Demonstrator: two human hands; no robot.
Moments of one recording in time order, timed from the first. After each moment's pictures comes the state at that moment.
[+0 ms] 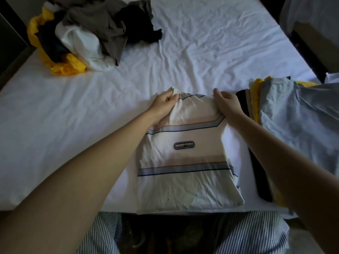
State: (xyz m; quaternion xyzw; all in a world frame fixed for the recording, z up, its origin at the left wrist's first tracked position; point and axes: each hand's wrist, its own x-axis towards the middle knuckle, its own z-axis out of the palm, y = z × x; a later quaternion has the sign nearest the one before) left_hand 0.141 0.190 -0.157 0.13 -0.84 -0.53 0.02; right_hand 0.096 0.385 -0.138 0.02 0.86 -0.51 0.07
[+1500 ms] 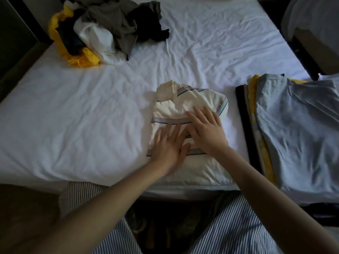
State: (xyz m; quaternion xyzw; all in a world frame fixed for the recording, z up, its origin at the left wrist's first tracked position) left_hand 0.303 0.246 -0.182 0.01 -0.99 -0.10 -0.03; right_hand 0.221 0.378 -0.154 -0.32 0.94 -0.15 -0.05
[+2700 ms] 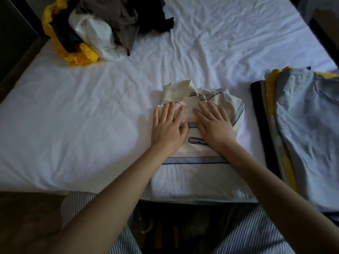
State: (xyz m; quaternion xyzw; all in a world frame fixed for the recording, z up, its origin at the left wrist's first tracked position) left_hand 0.240 0.210 -0.192 0.06 -0.99 -0.05 0.08; right_hand 0.180 0.364 -0.187 -0.34 0.93 -0.13 -0.11
